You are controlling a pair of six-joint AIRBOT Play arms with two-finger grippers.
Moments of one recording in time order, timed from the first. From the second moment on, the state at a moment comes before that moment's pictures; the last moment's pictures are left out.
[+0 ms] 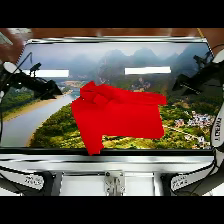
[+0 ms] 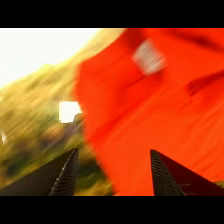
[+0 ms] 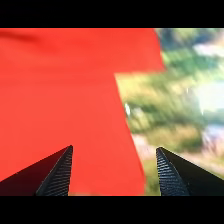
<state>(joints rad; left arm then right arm) 0.18 -1.66 1.54 1.07 -1.42 -1.46 -0.27 -1.74 1.83 -1.27 1.63 1.53</state>
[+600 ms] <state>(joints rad) 0.11 -1.45 0.74 0.74 -1.11 -1.22 -0.42 -1.56 1.30 -1.02 1.54 1.45</state>
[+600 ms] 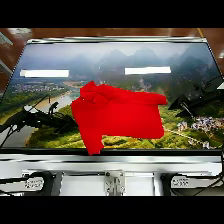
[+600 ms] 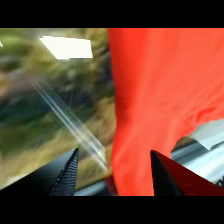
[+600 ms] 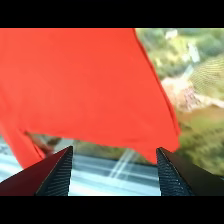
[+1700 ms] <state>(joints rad) 0.02 -1.39 0.77 0.64 -1.08 -1.14 -0.27 -1.63 0.93 -1.01 1.31 1.41</state>
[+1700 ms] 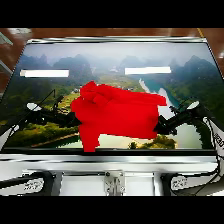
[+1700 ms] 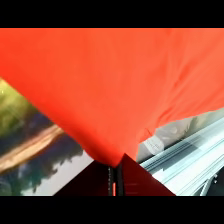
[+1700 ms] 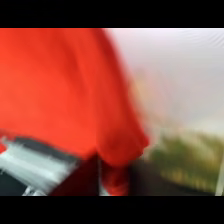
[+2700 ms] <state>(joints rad) 0.14 -0.77 2.10 1.07 -1.22 -1.38 -0.22 -0.72 1.83 -1.07 1.22 1.38</state>
